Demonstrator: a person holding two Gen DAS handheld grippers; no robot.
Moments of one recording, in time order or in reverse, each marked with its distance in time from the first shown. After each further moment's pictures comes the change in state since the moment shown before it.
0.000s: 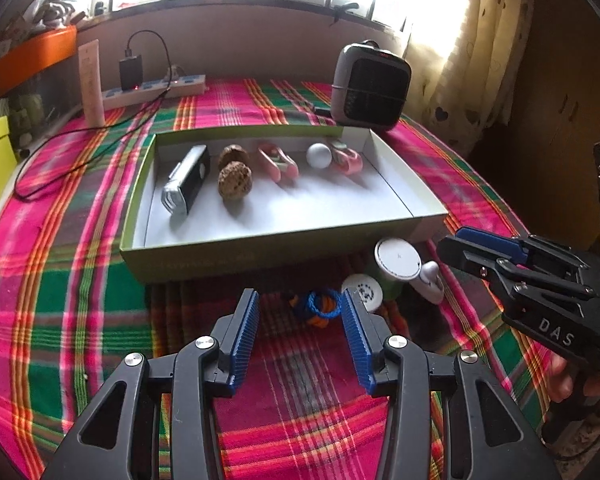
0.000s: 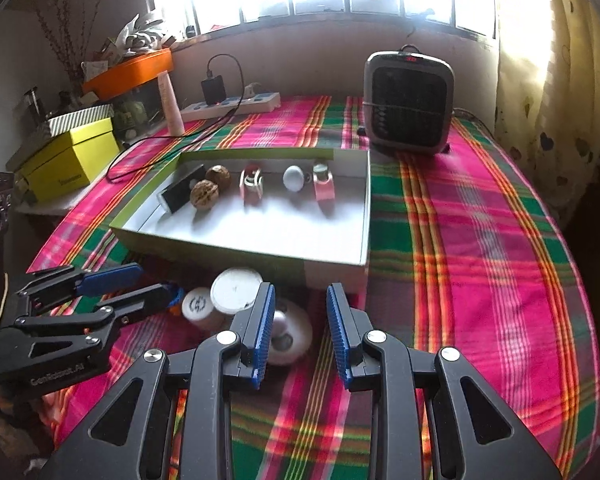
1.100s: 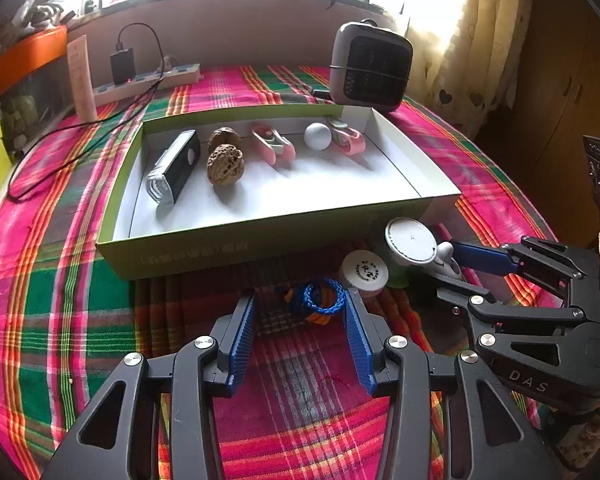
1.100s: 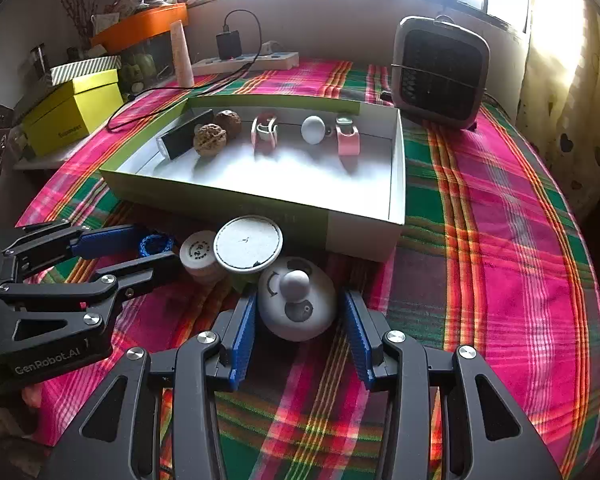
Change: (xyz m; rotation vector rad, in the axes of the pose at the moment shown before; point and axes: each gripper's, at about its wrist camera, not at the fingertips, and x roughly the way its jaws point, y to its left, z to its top) left arm 0.018 -0.005 -0.002 0.029 0.038 0.030; right arm 0.029 0.009 -0.010 -0.088 0.105 -0.023
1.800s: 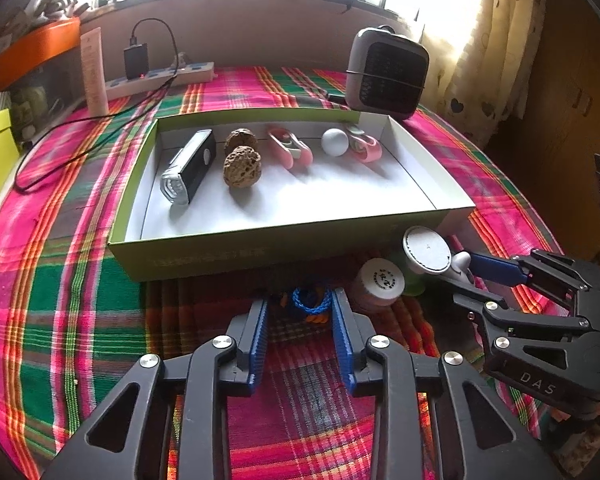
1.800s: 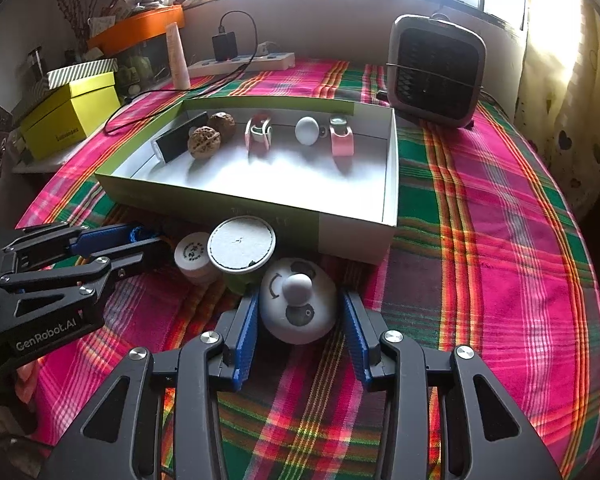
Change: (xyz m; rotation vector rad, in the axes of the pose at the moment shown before) left arm 0.002 0.008 0.003 -0.040 -0.007 0.022; right arm 0.000 -0.005 0.001 0.014 -0.003 0.009
